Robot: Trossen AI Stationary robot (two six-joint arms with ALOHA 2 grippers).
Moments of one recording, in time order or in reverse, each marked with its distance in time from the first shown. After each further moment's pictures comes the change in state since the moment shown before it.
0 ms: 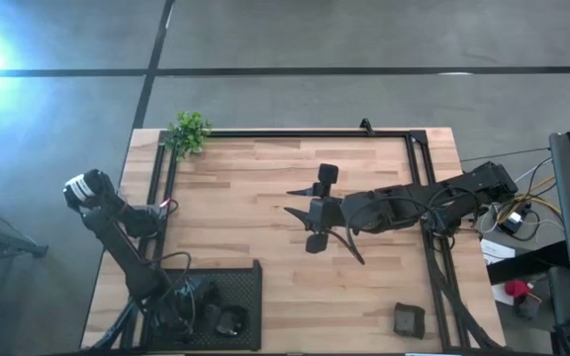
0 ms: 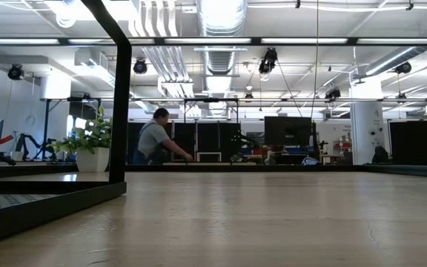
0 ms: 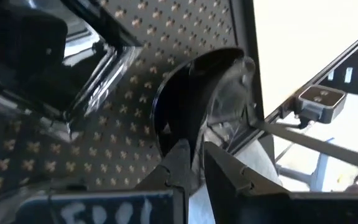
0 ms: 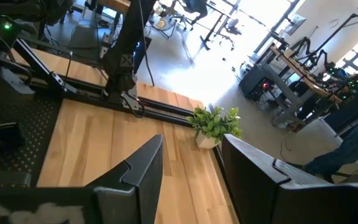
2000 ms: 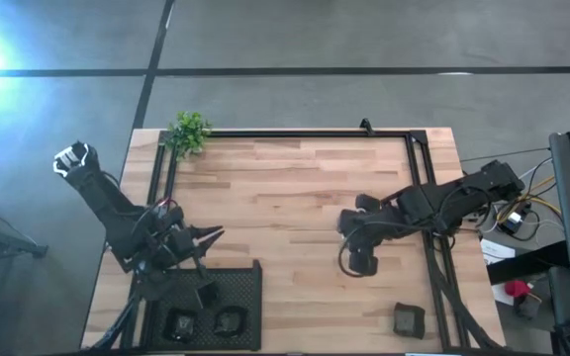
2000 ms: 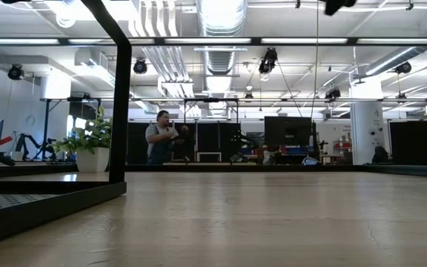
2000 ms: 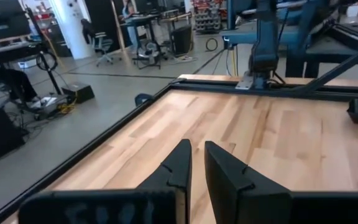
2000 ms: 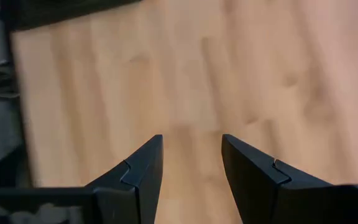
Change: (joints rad) left arm 0.118 -0.422 -0.061 -0.098 -0.989 1.530; right arm 0.051 -0.055 -0.002 -0.881 -0.454 0.811
